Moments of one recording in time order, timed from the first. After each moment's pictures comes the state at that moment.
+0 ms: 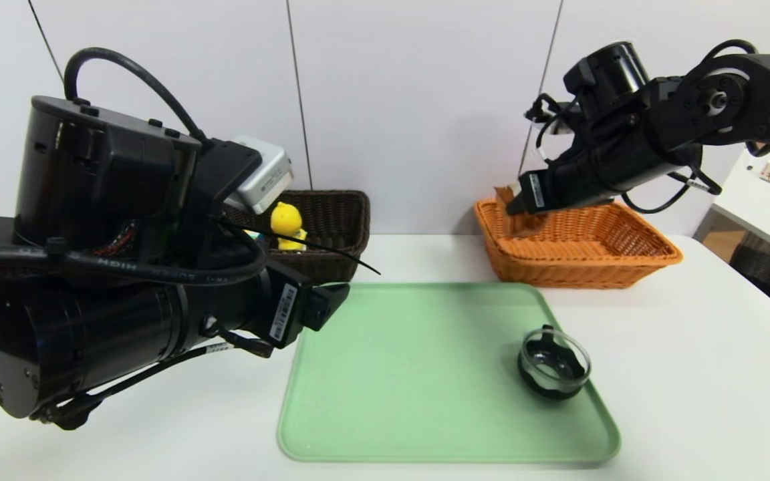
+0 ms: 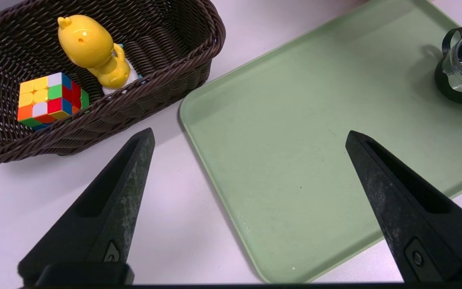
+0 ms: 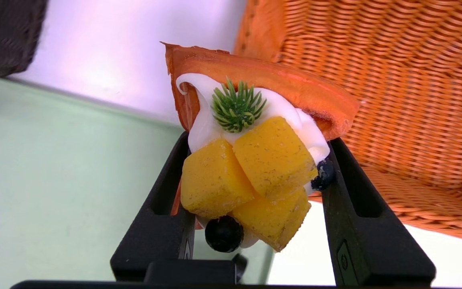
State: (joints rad) left arm -0.81 1.43 -1.03 0.01 0.35 -0.03; right arm 0.32 2.00 -1.93 0.67 -0.07 0.05
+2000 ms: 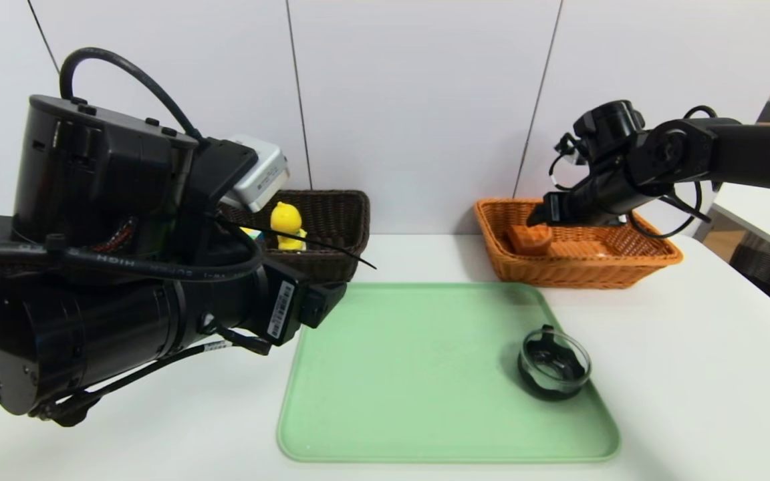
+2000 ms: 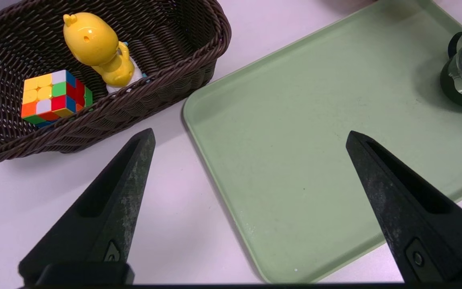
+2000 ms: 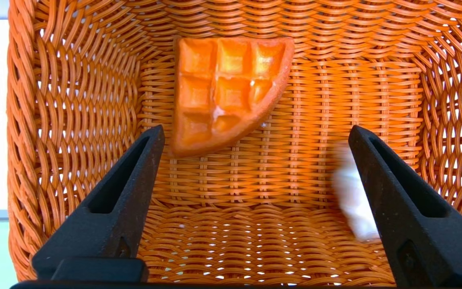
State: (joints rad) left arm -0.80 1.43 -1.02 0.01 0.36 -0.04; right arm 0.15 2.18 -1.94 0.54 -0.12 0.11
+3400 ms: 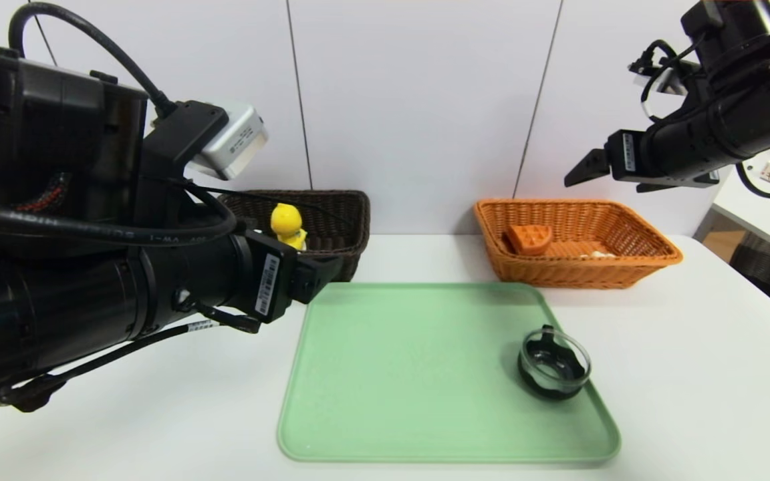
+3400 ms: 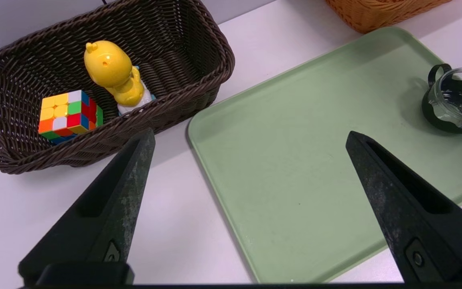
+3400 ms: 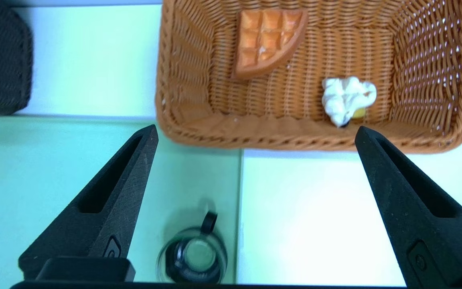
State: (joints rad) left arm -0.80 1.40 -1.06 0.01 0.36 -0.04; right arm 0.19 1.84 -1.94 0.82 -0.04 0.16
